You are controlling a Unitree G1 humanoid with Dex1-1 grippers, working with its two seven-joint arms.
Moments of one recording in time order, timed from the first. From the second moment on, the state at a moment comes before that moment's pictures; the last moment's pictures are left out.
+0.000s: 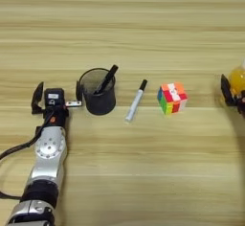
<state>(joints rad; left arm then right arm) -0.20 0.14 0.13 0.68 0.03 -0.51 0.08 -0.12 -0.23 -0.18 0.32 0.12 -0.22 0.21</state>
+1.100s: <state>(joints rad) -0.21 0.14 0.14 0.69 0.03 -0.51 0.08 0.30 -0.26 -0.12 -0.08 0.21 0.01 0.38</state>
